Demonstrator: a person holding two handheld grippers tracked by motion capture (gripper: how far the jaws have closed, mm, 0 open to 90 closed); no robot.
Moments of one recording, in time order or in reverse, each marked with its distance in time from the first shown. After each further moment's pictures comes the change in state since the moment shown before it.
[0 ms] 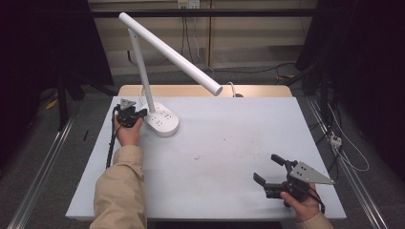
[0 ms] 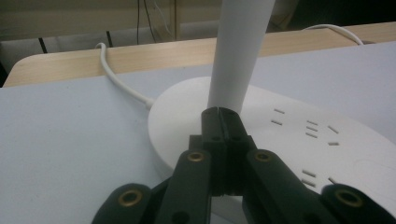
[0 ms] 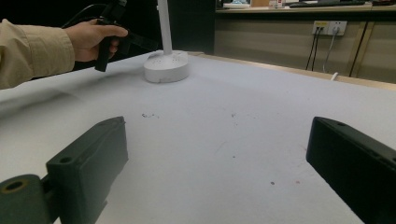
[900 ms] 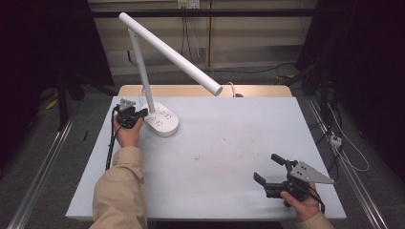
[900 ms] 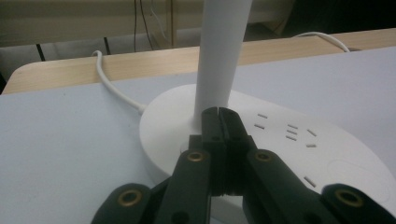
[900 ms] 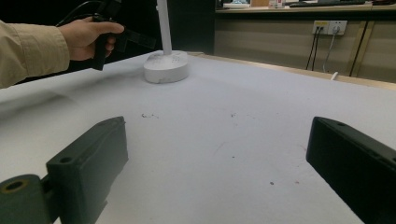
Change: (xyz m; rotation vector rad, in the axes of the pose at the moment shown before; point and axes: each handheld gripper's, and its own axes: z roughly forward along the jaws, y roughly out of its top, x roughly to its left) left arm -0.007 0.003 -0.009 -0.022 -0.015 0.003; right arm -0.001 0.000 0.000 -0.001 0.002 0.006
